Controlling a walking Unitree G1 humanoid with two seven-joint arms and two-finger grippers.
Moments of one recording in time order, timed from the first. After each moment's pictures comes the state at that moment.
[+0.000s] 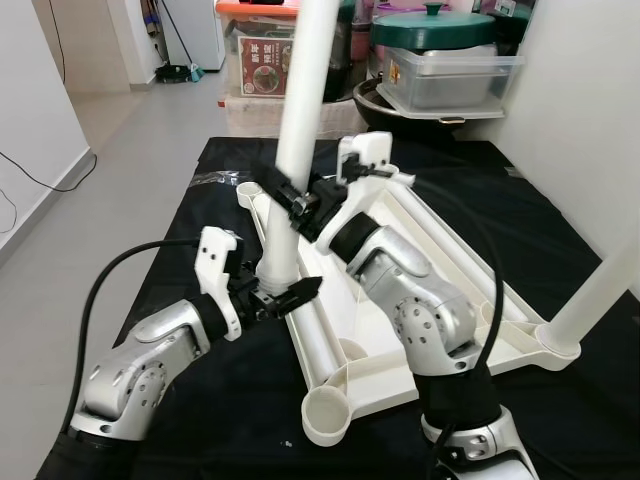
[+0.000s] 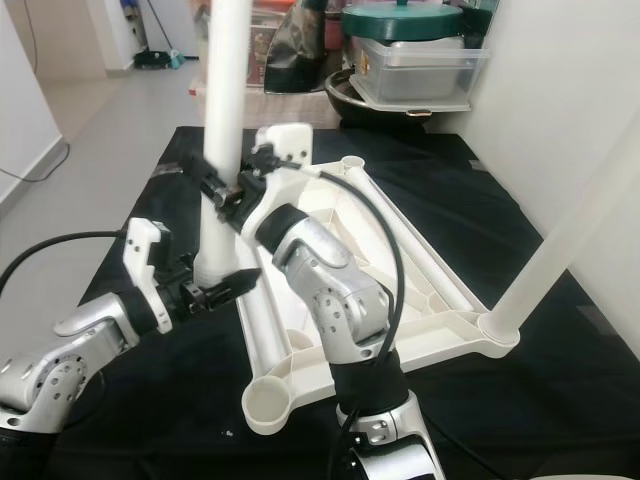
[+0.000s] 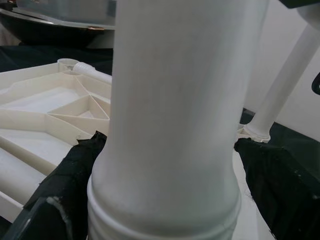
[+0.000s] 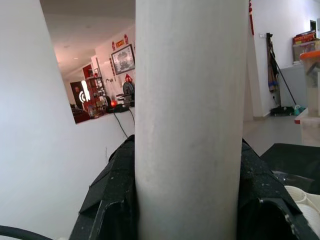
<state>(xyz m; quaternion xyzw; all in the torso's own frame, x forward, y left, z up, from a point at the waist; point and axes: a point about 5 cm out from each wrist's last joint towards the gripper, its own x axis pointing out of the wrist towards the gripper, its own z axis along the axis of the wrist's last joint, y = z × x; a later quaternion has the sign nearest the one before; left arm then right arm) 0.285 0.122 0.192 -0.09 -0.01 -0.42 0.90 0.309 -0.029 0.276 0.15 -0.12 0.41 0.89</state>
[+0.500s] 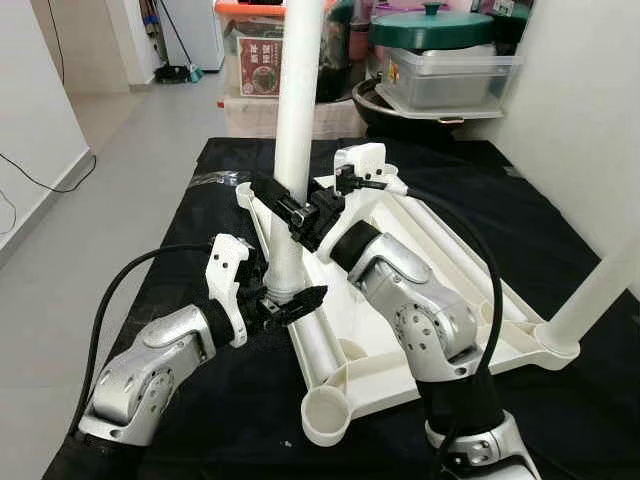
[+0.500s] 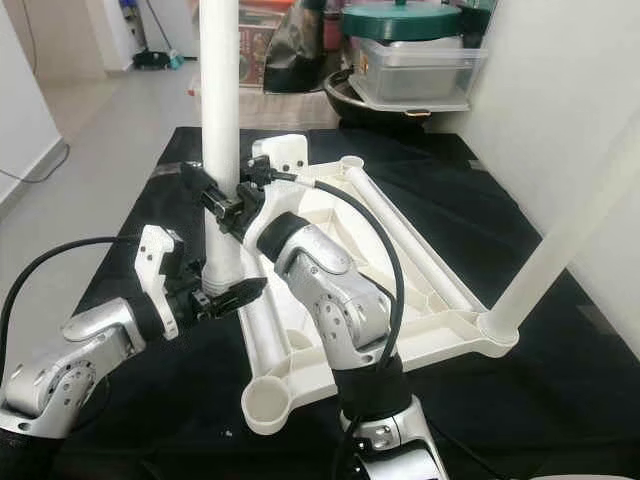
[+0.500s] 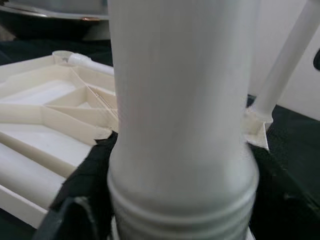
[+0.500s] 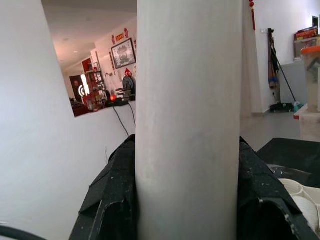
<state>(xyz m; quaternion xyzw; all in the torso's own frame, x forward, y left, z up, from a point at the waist) 0.281 0.119 0.181 -0.05 0.00 -0.43 0.90 0.308 -0.031 0.269 0.15 -0.11 0.41 0.89</state>
